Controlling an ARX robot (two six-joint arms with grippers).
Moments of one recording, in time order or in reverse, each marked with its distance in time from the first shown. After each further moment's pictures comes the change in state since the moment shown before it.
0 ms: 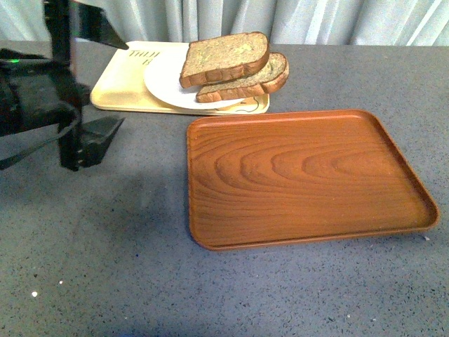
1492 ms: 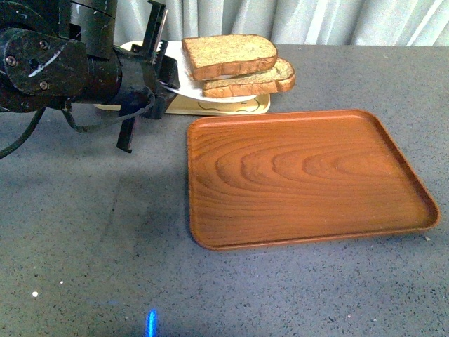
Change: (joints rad) left arm -0.126 0.182 0.391 -0.374 -0.081 0.035; right arm 0.000 0.000 0.000 0.000 0.000 0.000
